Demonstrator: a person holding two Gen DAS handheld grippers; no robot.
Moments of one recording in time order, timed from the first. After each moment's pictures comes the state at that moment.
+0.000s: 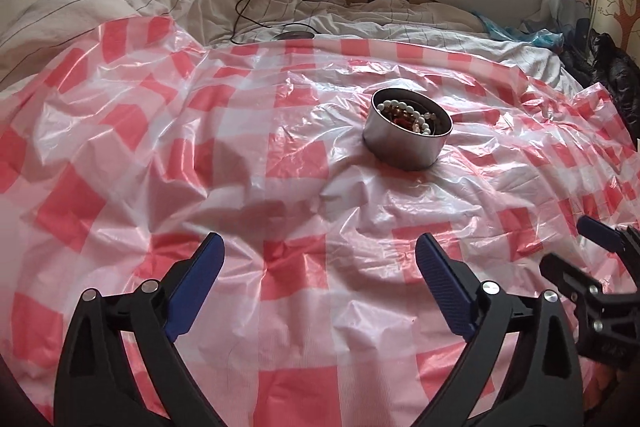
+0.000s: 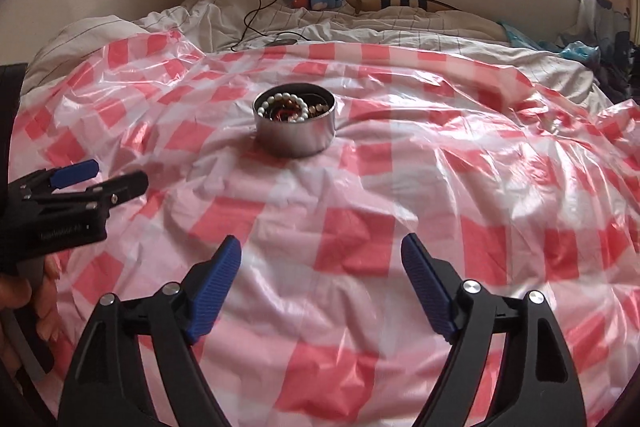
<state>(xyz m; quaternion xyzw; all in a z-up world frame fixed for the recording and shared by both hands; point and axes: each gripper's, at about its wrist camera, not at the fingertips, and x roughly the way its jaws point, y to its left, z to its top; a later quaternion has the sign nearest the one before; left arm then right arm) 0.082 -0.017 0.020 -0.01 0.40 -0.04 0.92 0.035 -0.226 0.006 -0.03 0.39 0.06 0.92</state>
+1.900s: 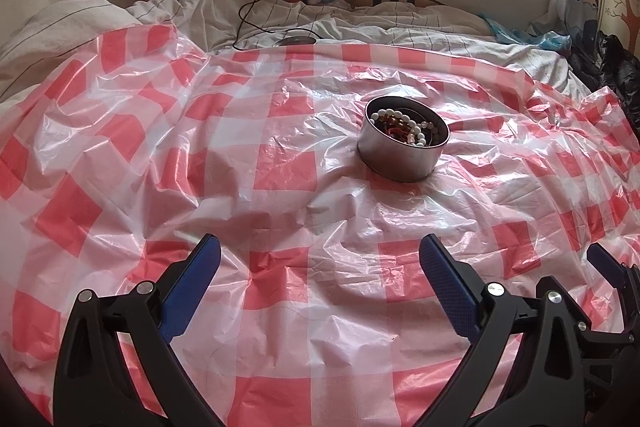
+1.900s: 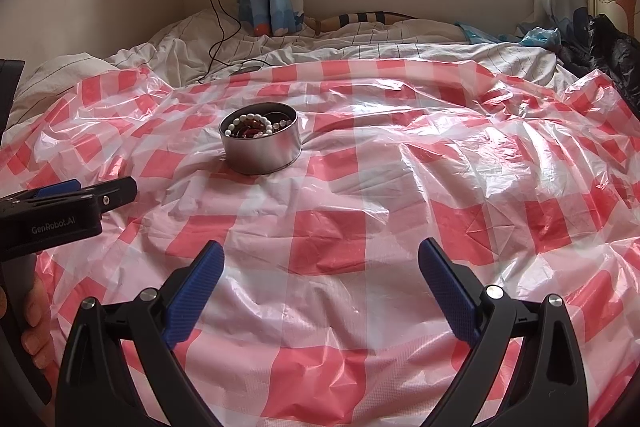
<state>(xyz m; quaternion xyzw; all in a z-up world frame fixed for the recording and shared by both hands) 0.091 -0.039 0.027 0.00 0.40 -0.02 0.92 0.025 -0.238 -0.004 0.02 0.35 0.01 0.94</state>
